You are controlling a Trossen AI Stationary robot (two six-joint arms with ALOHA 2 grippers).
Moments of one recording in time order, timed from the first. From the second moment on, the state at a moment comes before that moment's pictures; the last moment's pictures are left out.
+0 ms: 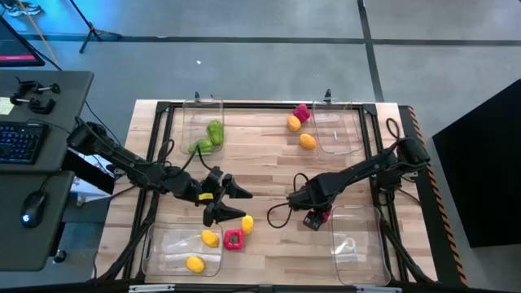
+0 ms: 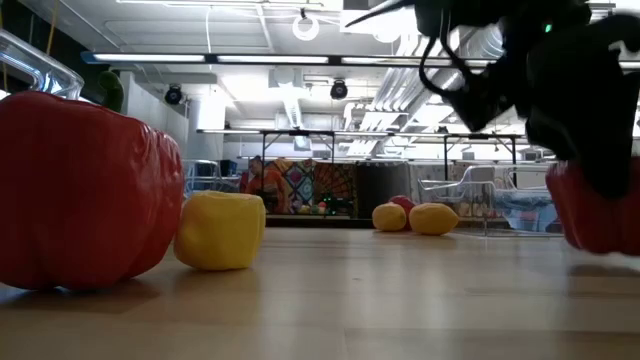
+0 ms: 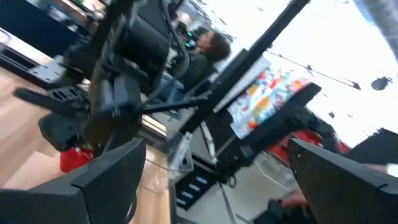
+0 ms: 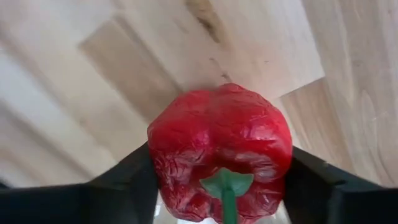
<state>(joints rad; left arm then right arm) -0.42 1.27 0.76 0.56 -0.21 -0.68 0.31 1.73 1.17 -1.07 -0.22 0.83</state>
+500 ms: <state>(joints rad) -0.29 1.08 0.77 0.46 -0.14 -0.56 0.41 1.31 1.37 -1.22 -0.26 1.03</state>
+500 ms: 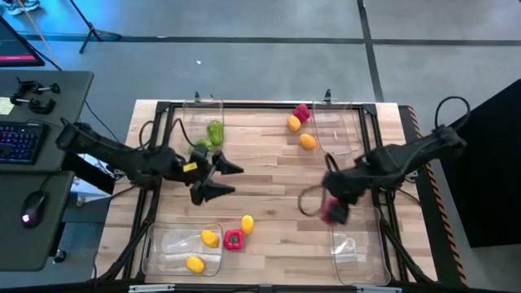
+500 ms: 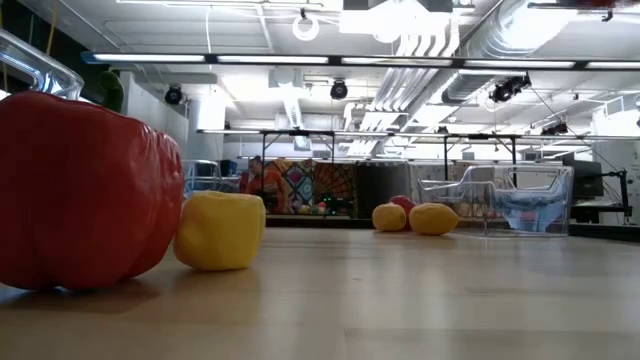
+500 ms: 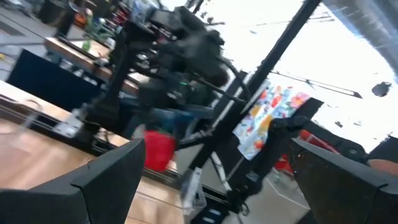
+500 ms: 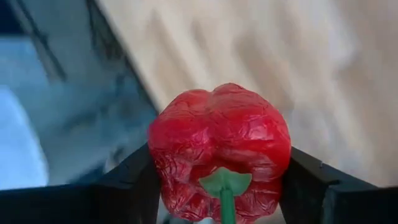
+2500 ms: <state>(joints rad) -0.51 1.64 1.22 -0.61 0.10 -0.25 0.65 1.34 1.15 -1.19 -0.03 1.62</state>
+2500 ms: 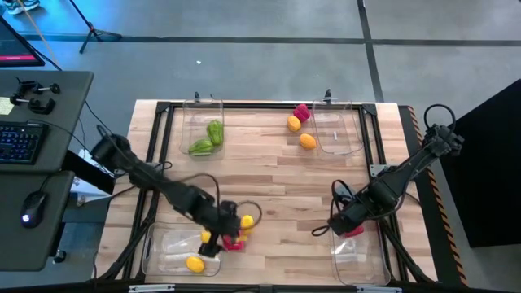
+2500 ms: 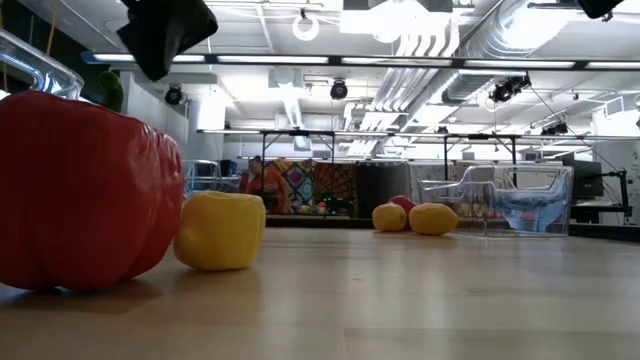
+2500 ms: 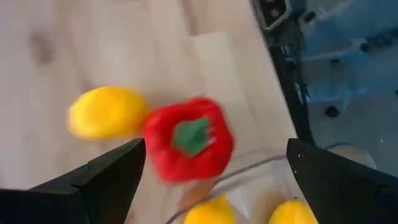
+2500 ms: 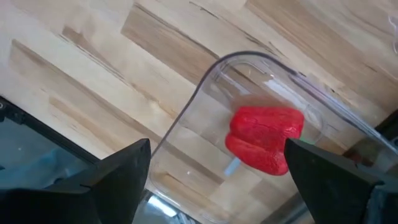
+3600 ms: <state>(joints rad) -0.52 1.69 1.30 -0.71 0.00 -0.57 0.65 1.34 1.15 -1.12 0.15 1.41</state>
